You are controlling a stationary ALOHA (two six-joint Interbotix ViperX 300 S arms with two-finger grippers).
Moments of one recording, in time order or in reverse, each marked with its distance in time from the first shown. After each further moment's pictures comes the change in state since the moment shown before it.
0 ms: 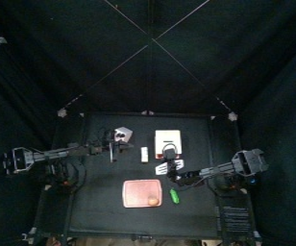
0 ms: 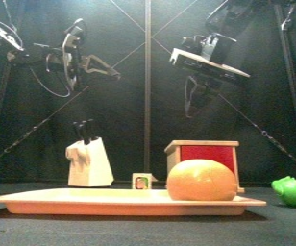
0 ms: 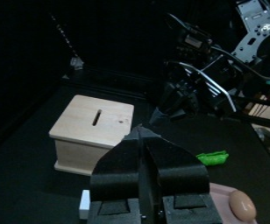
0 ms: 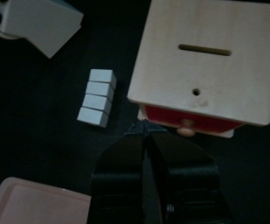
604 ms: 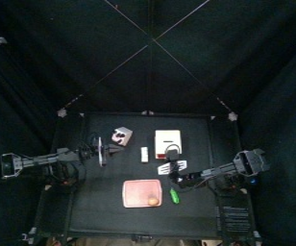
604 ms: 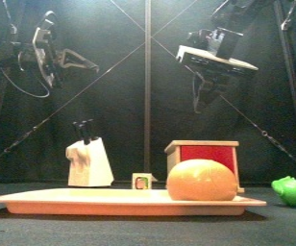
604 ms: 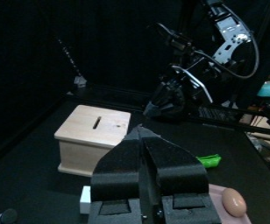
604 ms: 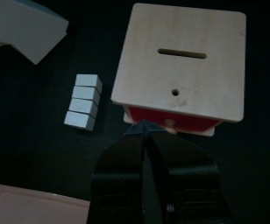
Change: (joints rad) left arm -0.037 -0.124 0.084 -0.029 0.052 0.089; right arm 0.023 -0.006 0.017 0.009 0.026 0.003
